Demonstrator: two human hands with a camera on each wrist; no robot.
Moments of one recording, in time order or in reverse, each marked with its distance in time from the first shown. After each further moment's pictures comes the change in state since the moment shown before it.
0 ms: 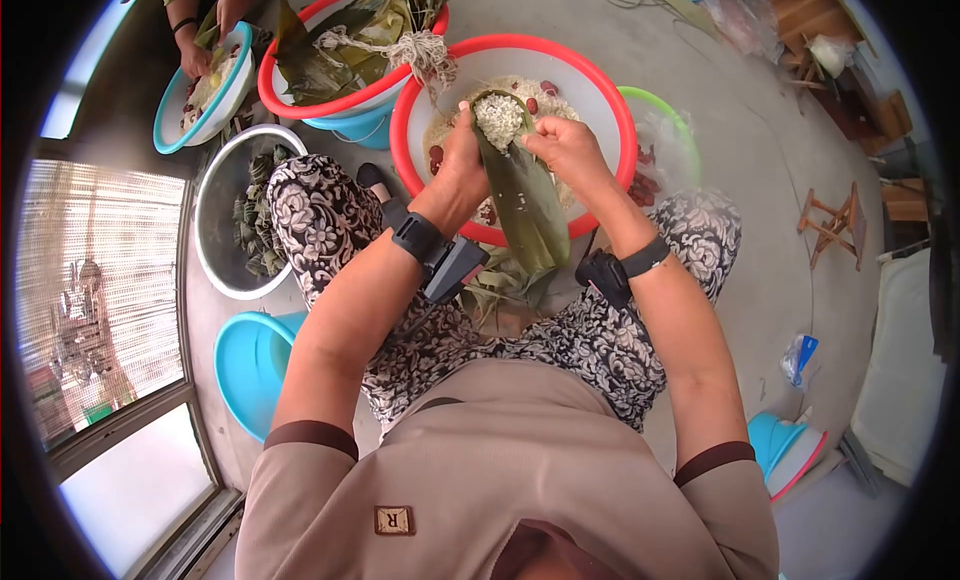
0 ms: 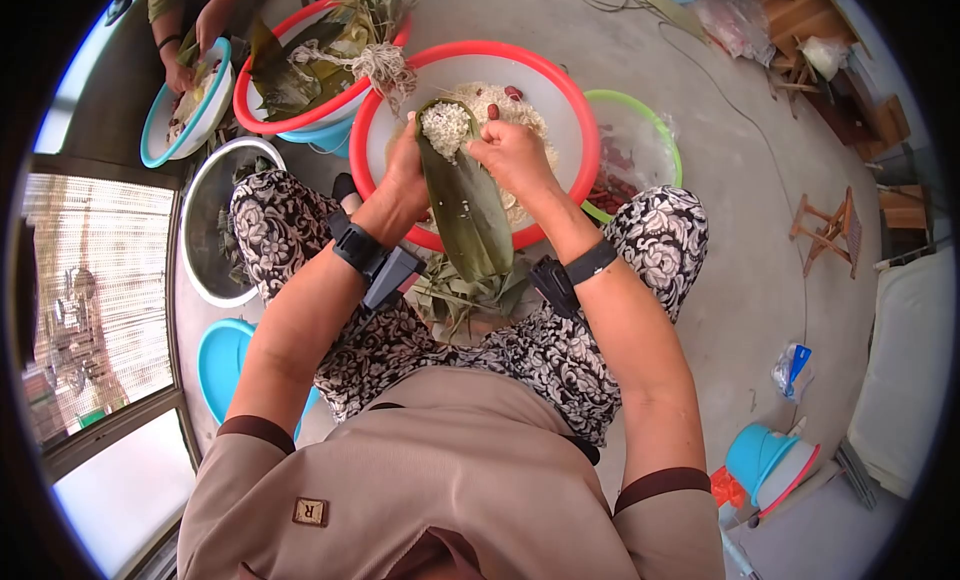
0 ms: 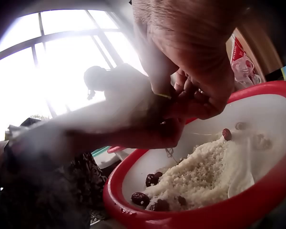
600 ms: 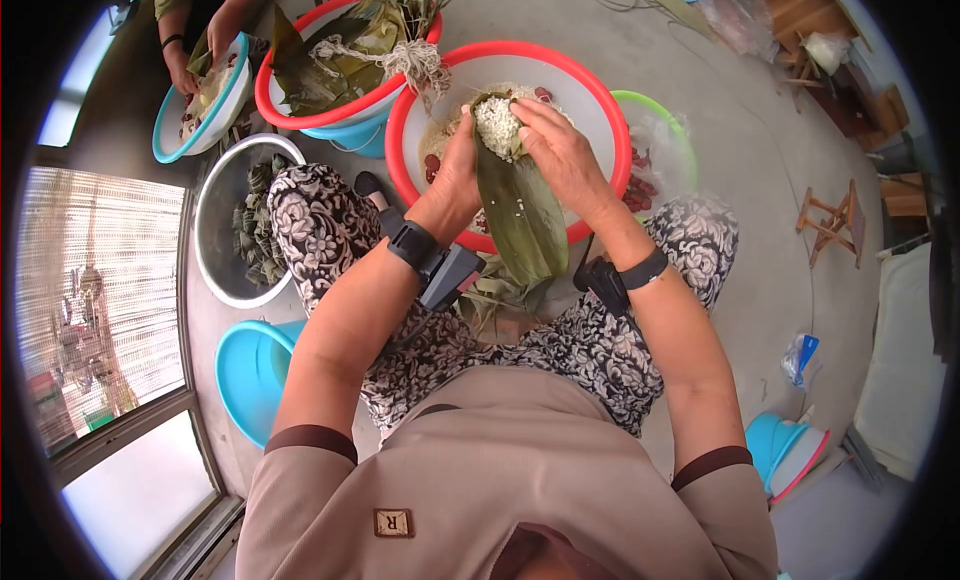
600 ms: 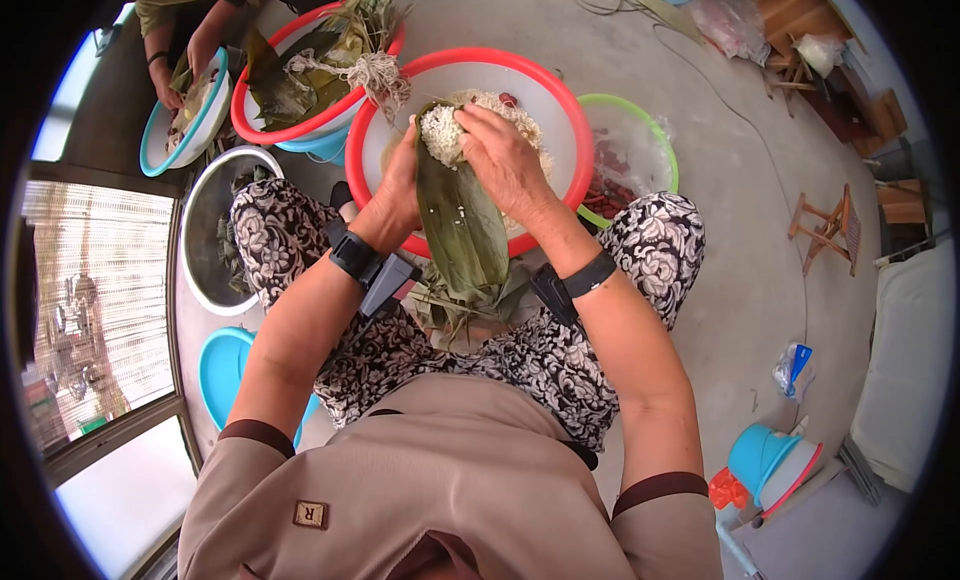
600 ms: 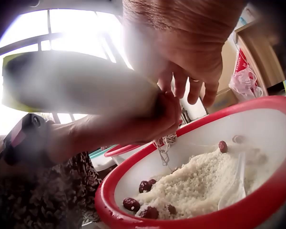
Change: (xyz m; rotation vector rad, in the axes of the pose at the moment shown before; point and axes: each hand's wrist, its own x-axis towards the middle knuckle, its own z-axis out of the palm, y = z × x) left_hand 0.011 -0.001 -0.011 -0.061 -0.095 -0.087; right_hand -0.012 -0.022 -0.004 -0.309 0.139 -0.583
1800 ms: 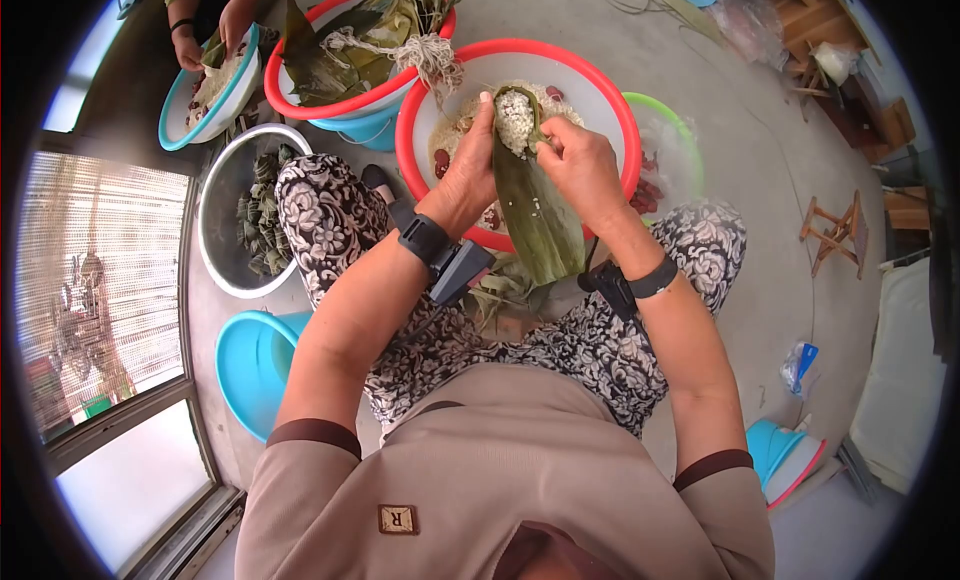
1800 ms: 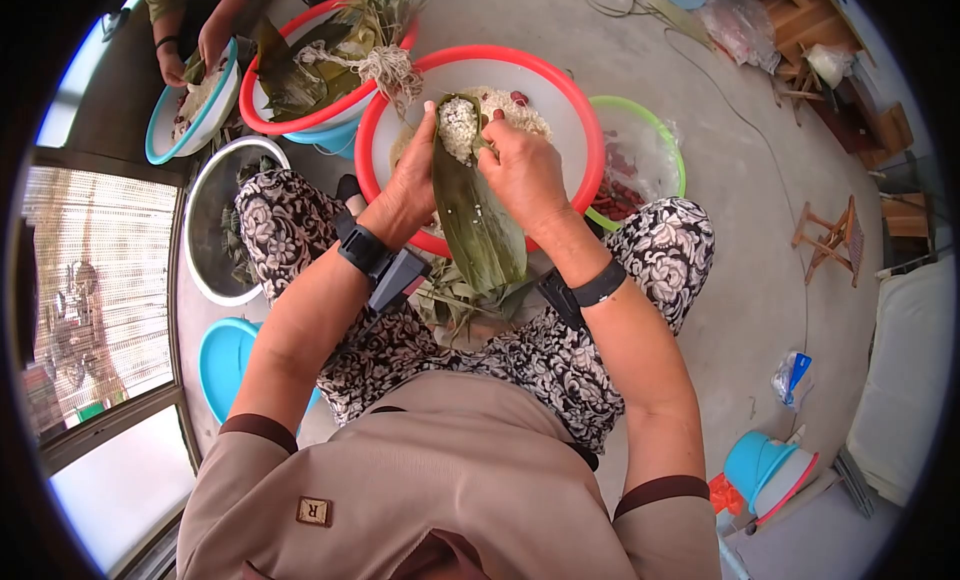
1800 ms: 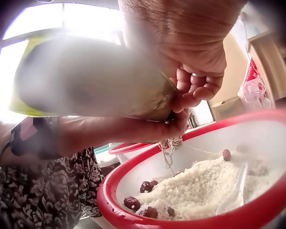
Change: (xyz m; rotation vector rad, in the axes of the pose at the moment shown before) left_hand 0.001 -0.001 0.001 0.071 -0.067 0.052; right_hand -0.003 -0.019 -0.001 -0.283 0.037 0.123
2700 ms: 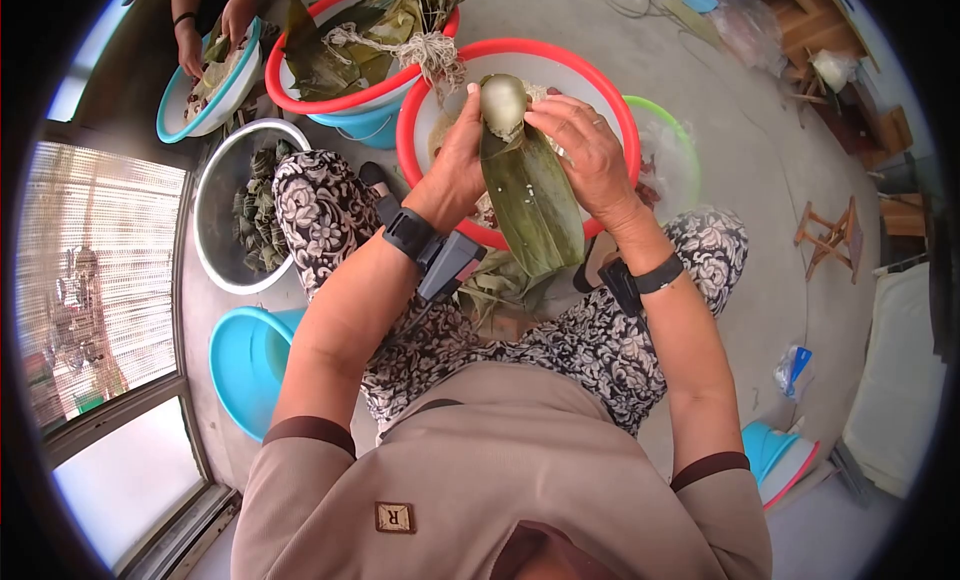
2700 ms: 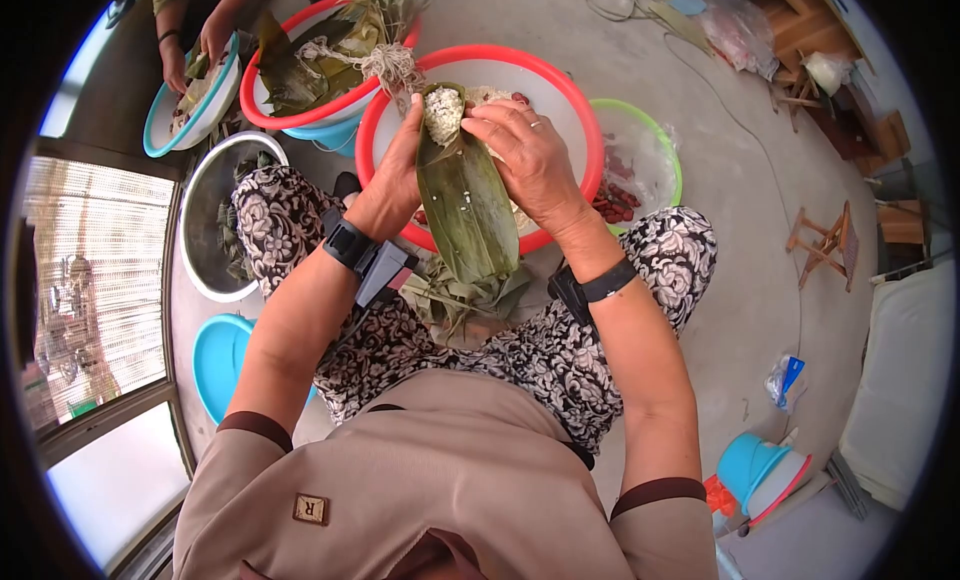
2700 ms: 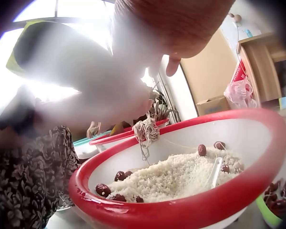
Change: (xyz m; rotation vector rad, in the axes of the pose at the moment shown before) left_hand -0.005 0.024 -0.005 -0.297 -0.206 -0.088; right_hand 0.012 0.001 -0.015 -0.049 0.070 -0.524
